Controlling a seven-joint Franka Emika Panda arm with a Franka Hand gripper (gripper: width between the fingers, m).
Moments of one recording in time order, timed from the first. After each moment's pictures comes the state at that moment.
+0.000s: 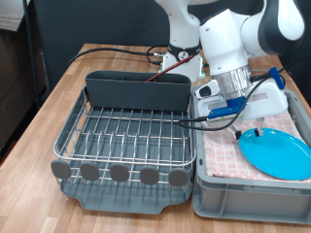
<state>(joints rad) 0.35 0.28 0.01 -2.33 1.51 2.93 0.09</state>
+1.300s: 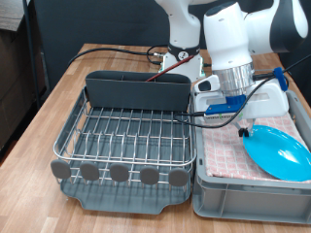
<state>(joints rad) 0.43 0.24 -0.12 -2.36 0.92 2.92 0.66</state>
